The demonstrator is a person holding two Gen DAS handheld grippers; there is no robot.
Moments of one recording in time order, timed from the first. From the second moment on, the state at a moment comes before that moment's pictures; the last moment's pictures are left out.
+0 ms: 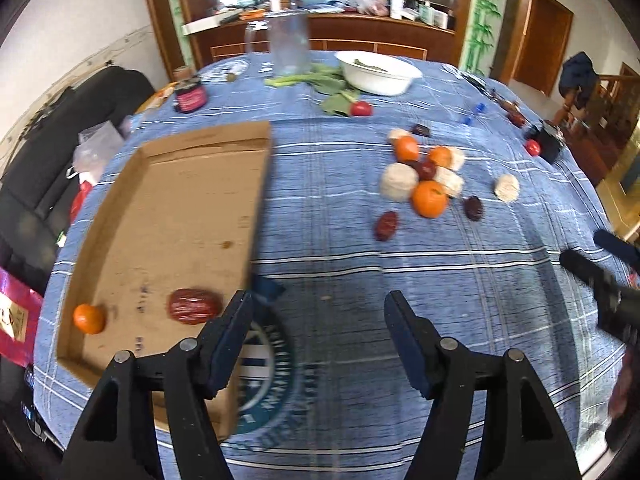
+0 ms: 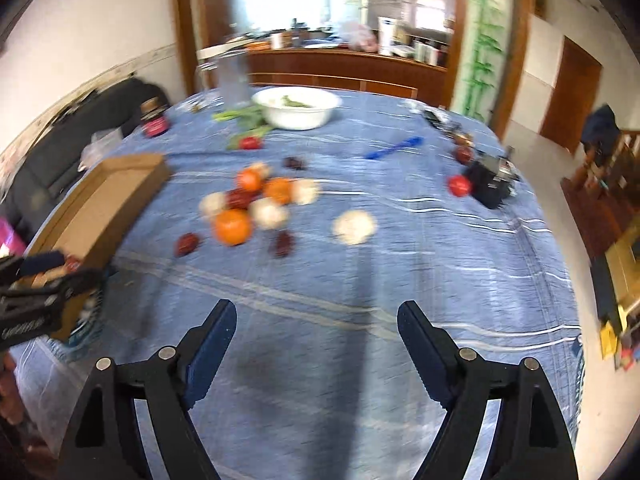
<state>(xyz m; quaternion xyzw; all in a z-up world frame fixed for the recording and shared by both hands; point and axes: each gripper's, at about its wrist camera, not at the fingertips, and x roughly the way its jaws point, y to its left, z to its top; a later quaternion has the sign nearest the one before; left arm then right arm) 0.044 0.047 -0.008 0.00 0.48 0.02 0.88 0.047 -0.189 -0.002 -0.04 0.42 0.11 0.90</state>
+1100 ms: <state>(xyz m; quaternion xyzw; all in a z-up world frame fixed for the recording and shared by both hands) 0.165 -0.027 -0.047 -0.05 0.54 -0.03 0.84 0.151 -0.227 -0.050 0.01 0.45 0.18 0.88</state>
